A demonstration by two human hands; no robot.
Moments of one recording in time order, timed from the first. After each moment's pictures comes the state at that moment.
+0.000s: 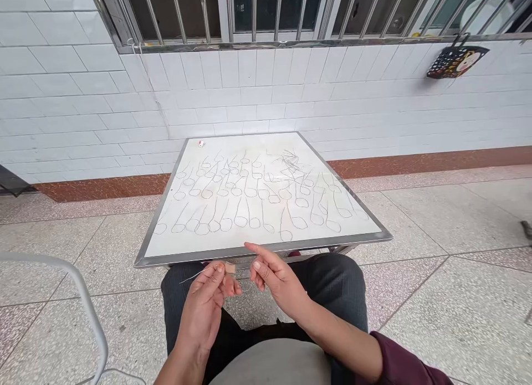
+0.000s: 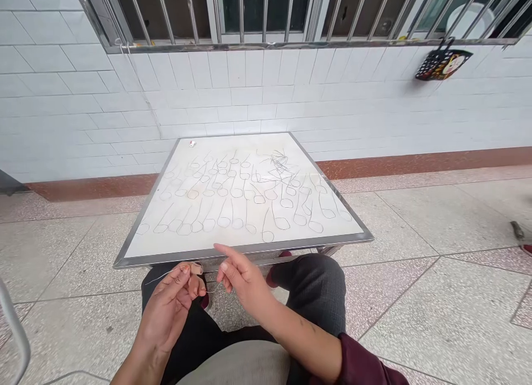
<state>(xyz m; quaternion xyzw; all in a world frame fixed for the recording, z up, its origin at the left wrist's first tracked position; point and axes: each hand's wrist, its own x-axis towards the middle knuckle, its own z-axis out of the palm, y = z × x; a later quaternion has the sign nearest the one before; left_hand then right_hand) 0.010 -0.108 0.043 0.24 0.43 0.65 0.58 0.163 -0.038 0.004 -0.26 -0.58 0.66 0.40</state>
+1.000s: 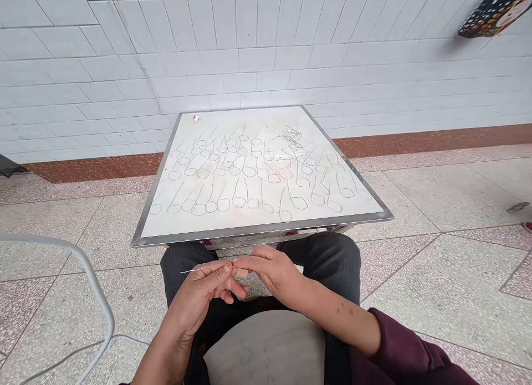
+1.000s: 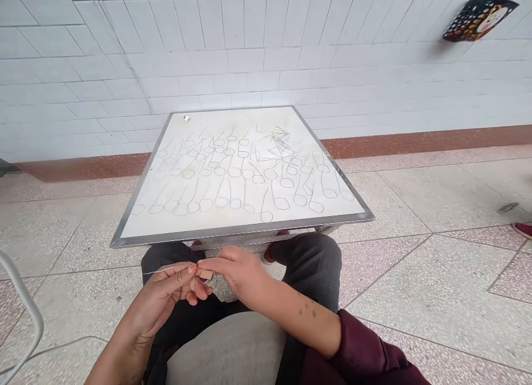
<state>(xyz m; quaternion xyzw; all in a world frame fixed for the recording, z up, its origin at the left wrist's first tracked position) -0.006 -0.116 0.044 0.33 0.52 0.43 0.66 0.176 -0.041 -0.003 -0.15 -0.84 0.29 0.43</state>
